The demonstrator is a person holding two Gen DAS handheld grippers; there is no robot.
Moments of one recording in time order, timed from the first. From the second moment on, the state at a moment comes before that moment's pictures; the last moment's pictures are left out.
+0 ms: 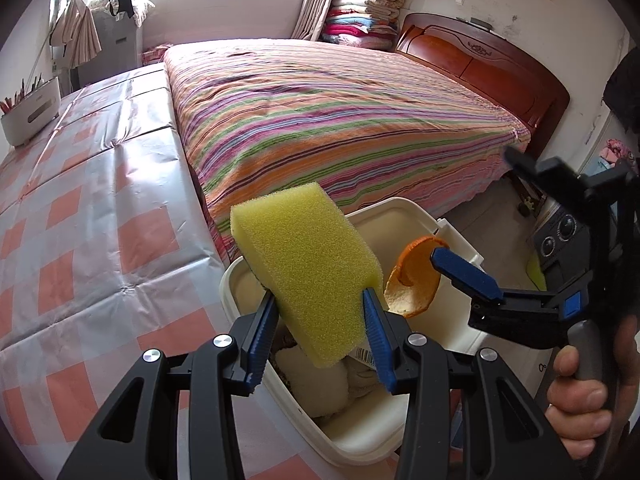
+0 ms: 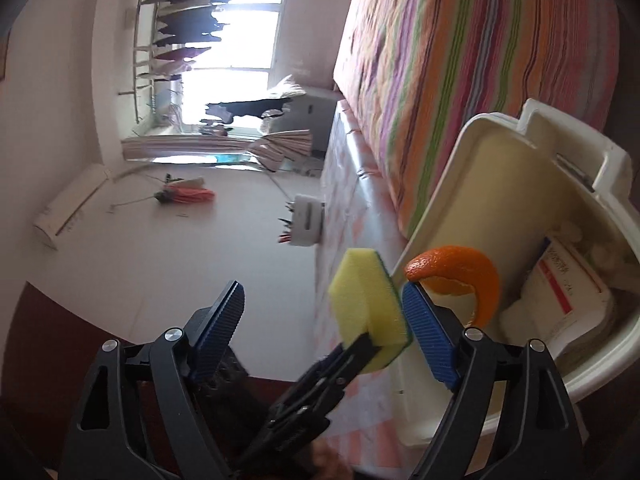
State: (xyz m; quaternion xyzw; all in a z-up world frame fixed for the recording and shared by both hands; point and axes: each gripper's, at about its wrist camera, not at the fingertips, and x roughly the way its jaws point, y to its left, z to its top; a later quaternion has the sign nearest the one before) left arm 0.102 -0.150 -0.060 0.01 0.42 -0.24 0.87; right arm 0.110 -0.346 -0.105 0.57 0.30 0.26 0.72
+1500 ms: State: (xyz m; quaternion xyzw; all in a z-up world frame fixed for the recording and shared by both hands) left arm 0.091 -0.171 -0.066 0.04 0.42 -0.25 0.87; right arm 0.096 -0.330 -0.051 0.37 0.27 0.12 0.88
